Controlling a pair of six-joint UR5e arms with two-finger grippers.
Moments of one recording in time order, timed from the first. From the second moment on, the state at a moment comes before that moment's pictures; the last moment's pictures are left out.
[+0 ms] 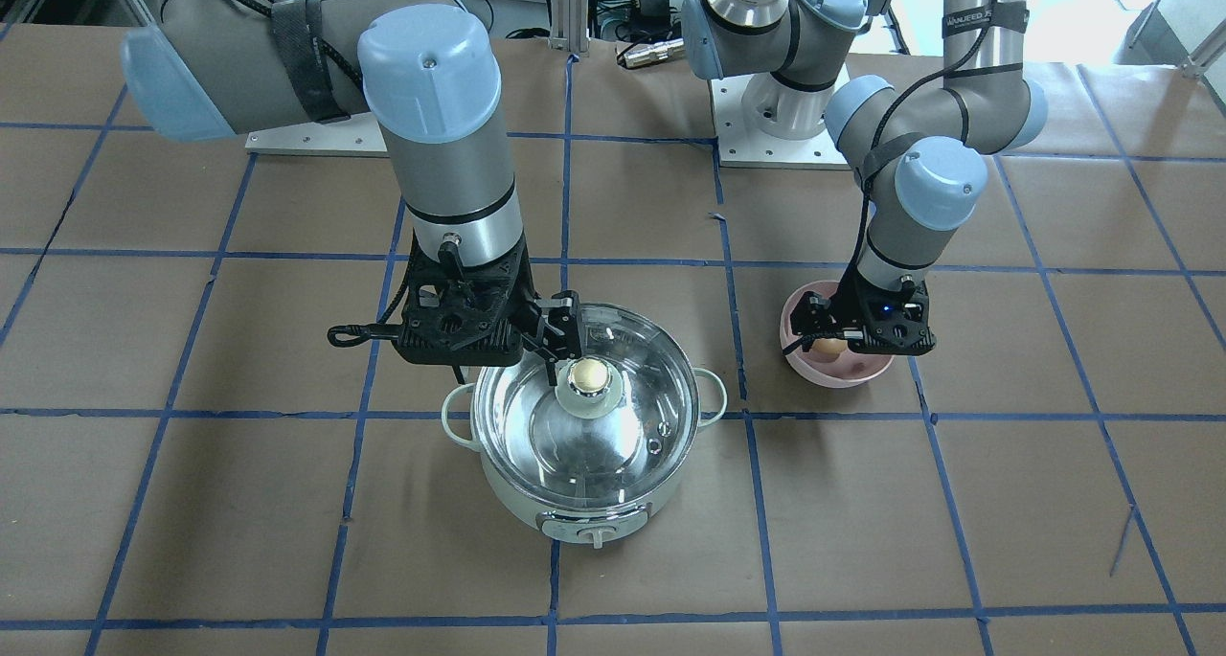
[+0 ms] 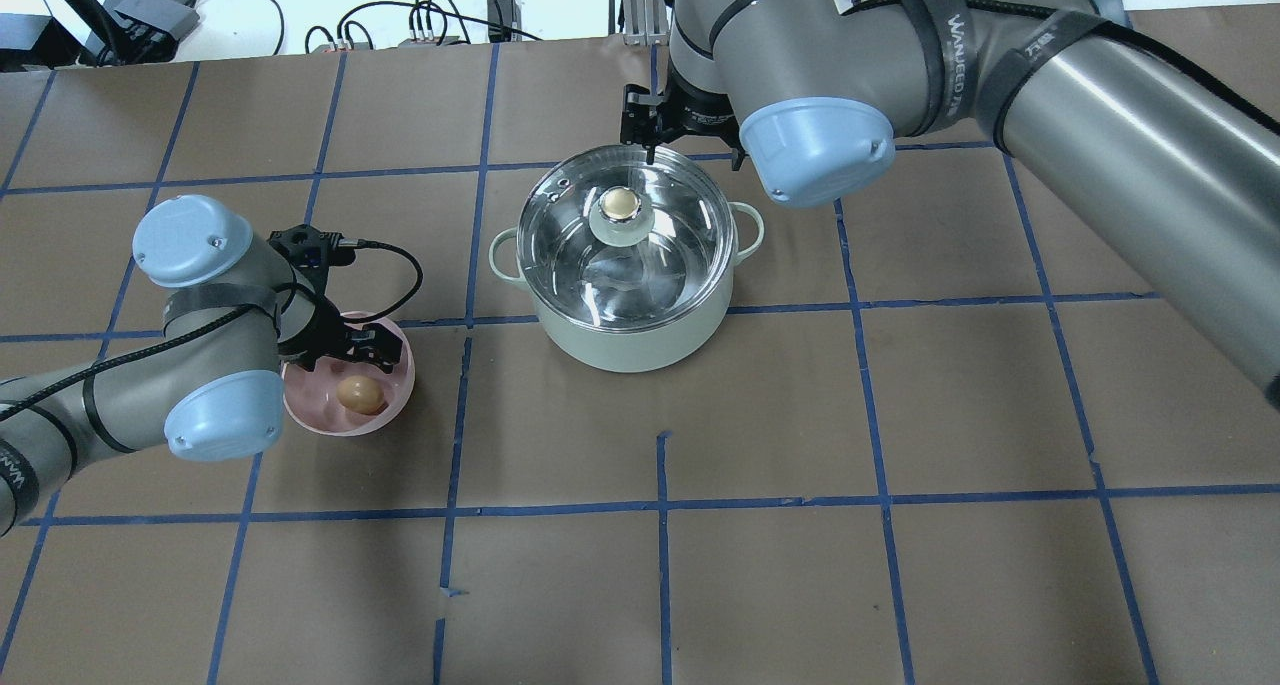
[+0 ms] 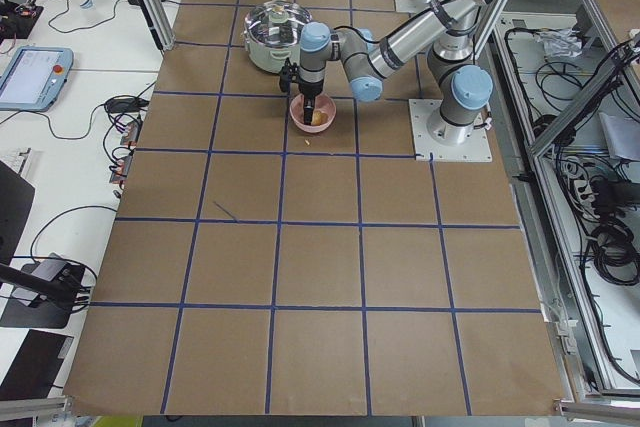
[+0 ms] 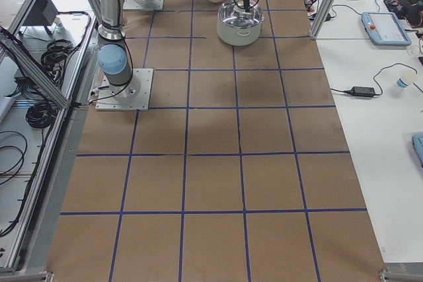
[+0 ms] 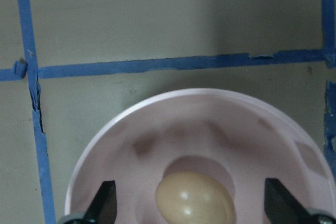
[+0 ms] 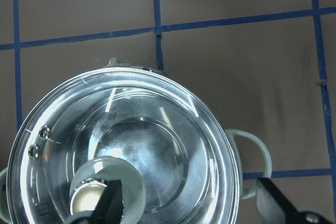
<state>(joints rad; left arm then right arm) -1.34 -1.74 -2.21 -0.69 1.59 0.28 1.87 -1.24 1.49 -2.05 -1.54 0.39</state>
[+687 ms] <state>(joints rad) -1.34 -1.75 -2.22 -0.67 1.59 0.28 1.98 -1.16 1.48 -2.11 -1.57 0.60</state>
